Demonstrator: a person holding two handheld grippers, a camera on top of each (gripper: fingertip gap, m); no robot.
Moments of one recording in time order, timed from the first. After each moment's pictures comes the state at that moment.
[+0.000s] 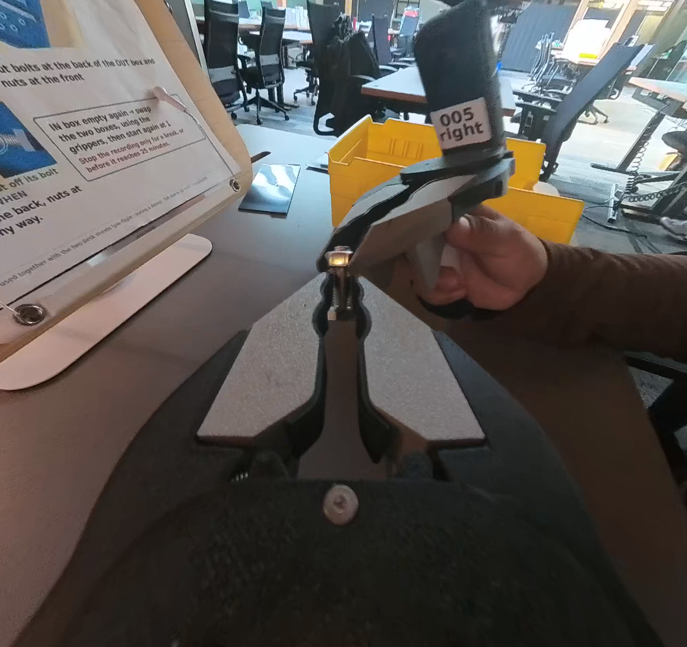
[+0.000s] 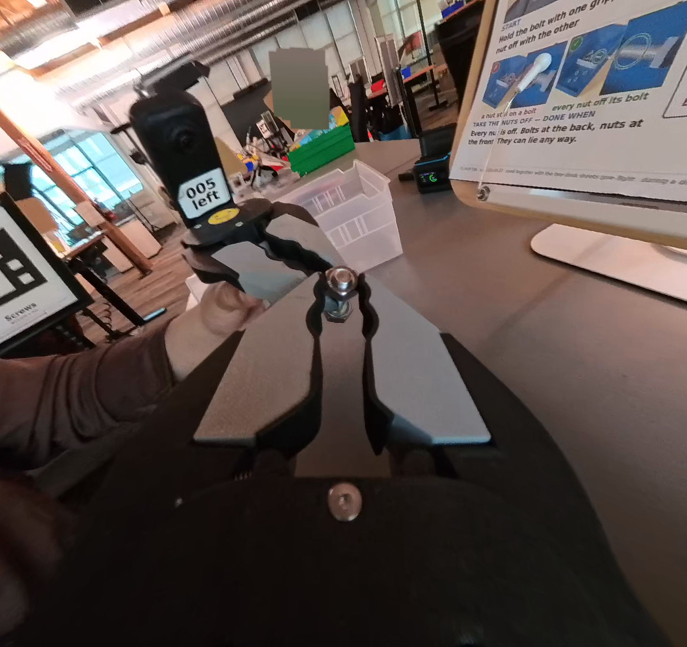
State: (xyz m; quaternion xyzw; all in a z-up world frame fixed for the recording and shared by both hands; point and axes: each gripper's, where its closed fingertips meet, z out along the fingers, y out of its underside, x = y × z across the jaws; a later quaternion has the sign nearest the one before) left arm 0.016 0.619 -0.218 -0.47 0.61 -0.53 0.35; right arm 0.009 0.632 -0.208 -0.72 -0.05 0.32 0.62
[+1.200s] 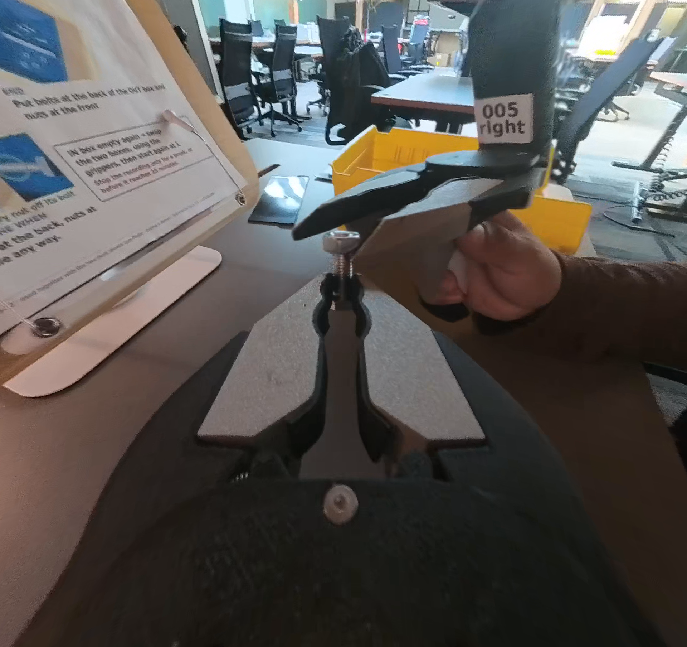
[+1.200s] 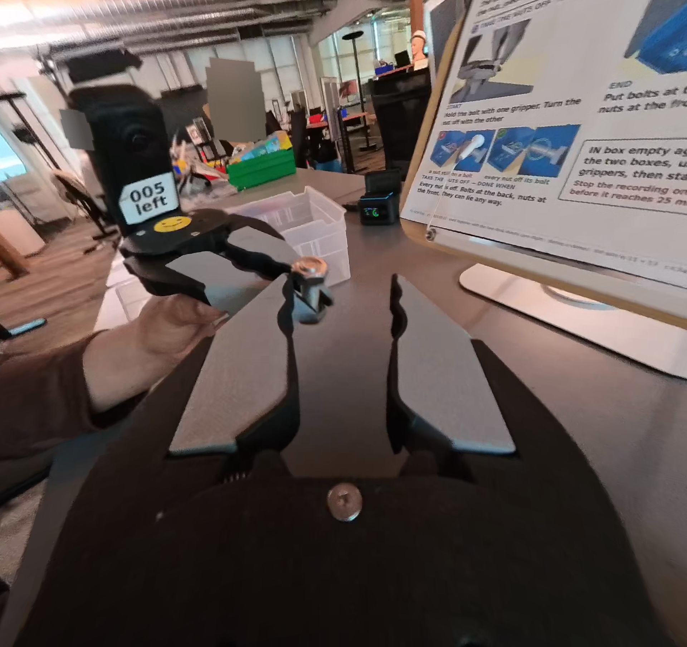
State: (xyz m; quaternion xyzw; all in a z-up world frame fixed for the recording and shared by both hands) left arm 0.016 0.617 -0.209 -0.47 0.60 -0.52 0.38; right arm 0.021 0.632 -0.195 -0.71 -0.05 0.19 0.67
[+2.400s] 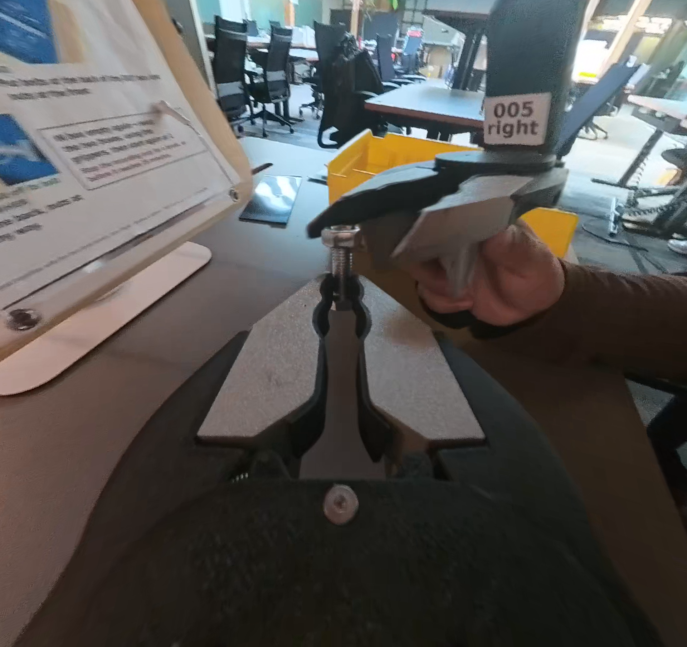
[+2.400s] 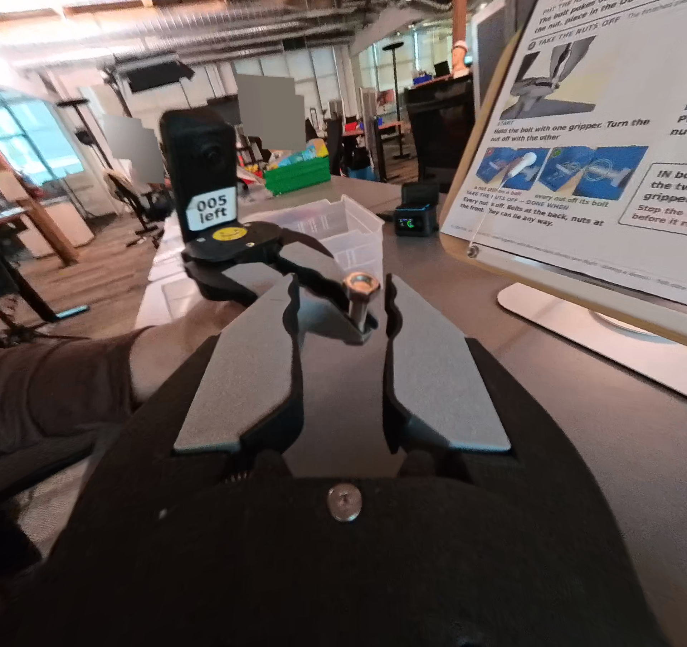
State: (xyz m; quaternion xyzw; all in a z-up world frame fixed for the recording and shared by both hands) left arm 0.017 0.610 -0.212 -0.47 0.60 -0.54 0.36; right arm -0.003 0.626 -0.182 -0.70 -0.09 0.22 0.68
